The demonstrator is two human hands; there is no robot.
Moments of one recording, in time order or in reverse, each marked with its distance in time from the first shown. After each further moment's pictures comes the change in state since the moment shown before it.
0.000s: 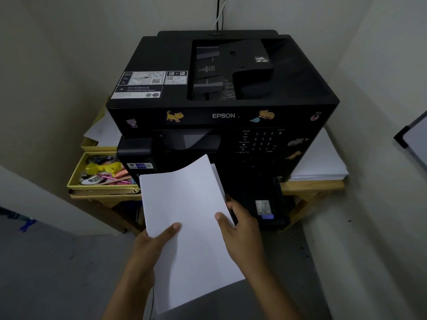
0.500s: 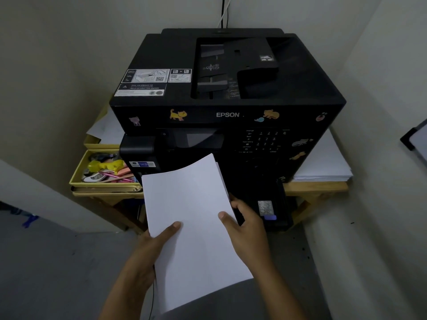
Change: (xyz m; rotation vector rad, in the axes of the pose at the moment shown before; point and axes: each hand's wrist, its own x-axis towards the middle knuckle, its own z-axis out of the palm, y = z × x) left_hand -0.003 0.006 0.000 -0.026 -0.023 -0.084; right_hand 0.008 0.003 -0.007 0.147 -0.075 0.044
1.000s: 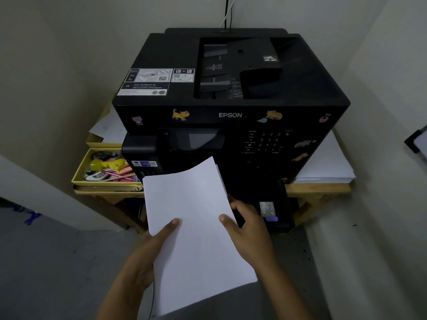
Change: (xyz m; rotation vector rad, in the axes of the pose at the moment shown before) left_hand 0.003 -0.001 -0.004 -0.009 0.002 -0.031; right_hand 0.006 0.007 -0.006 -0.213 -0.046 -0.077
